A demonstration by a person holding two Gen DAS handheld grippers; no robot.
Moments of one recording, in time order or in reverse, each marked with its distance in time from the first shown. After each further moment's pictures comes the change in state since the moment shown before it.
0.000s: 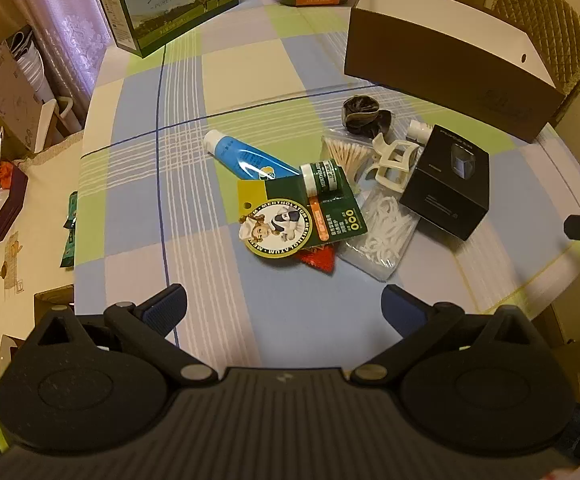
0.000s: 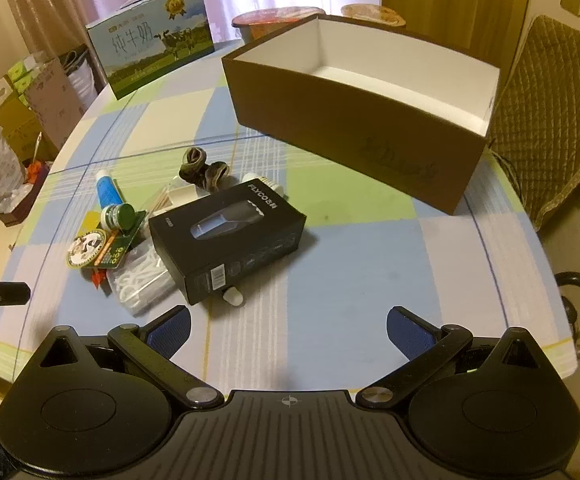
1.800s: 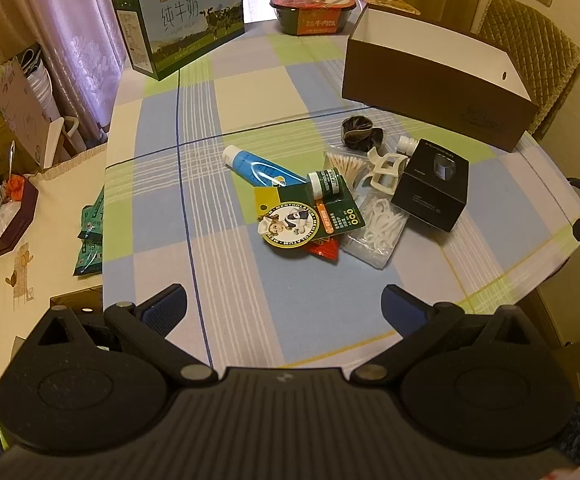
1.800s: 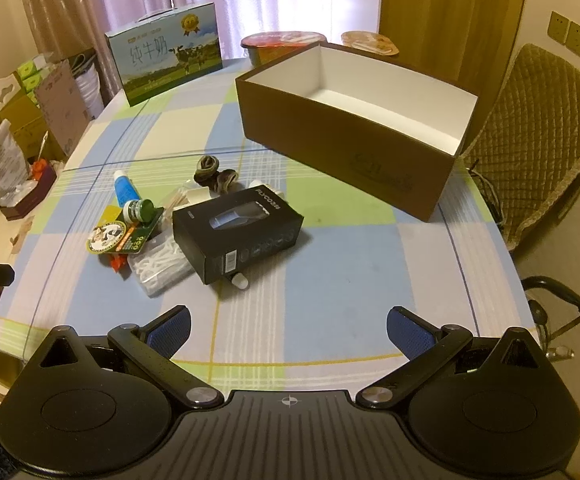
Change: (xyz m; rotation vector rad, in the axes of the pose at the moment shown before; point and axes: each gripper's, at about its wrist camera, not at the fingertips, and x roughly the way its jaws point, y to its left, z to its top) left arm -0.053 0.015 -0.029 -0.001 -0.083 -0.005; right arm -0.058 0.017 -0.025 -0.040 -0.057 -0.043
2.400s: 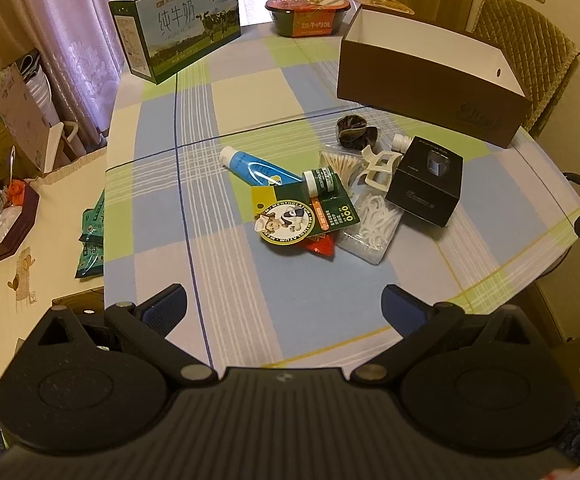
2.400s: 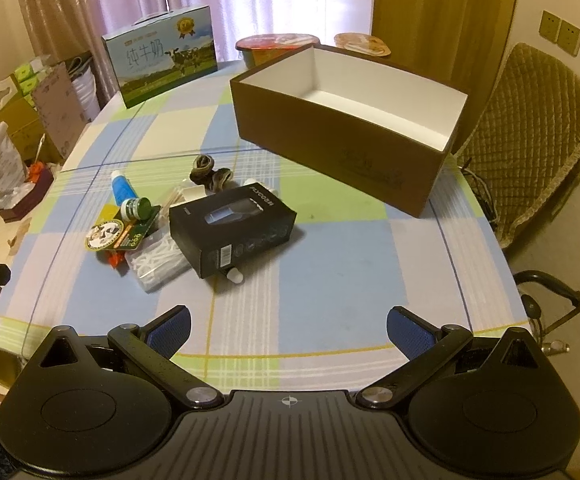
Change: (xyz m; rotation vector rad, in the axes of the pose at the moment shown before) left arm -0.007 -0.005 -0.005 0.015 -0.008 0.005; right arm -0.010 -0.002 -0.008 0.012 -0.010 -0.016
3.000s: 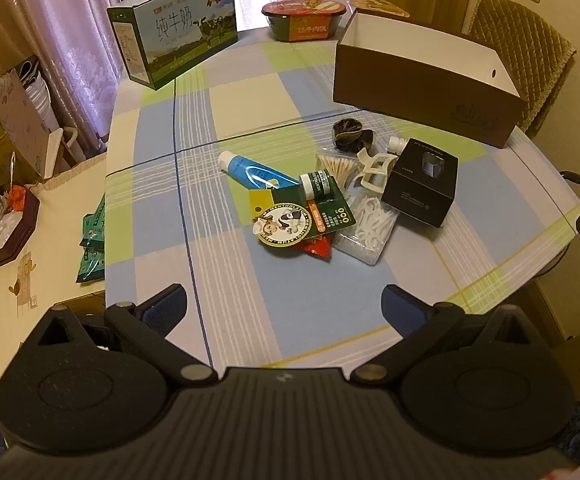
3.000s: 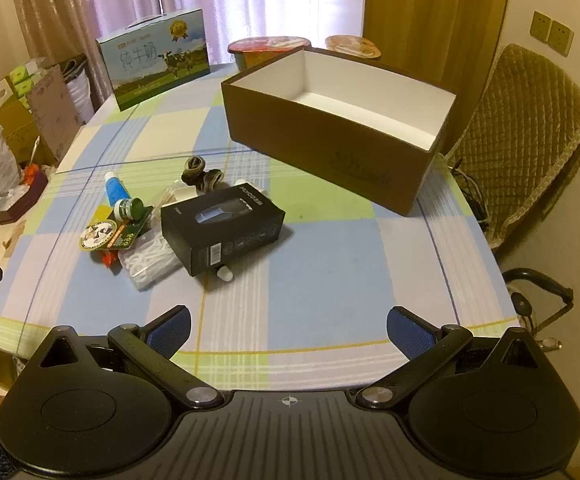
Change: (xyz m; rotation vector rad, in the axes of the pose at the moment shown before) left arm -0.007 -0.003 -0.002 0.012 -0.012 0.001; right arm -0.007 -0.006 -0.005 0.008 -0.009 -0.018
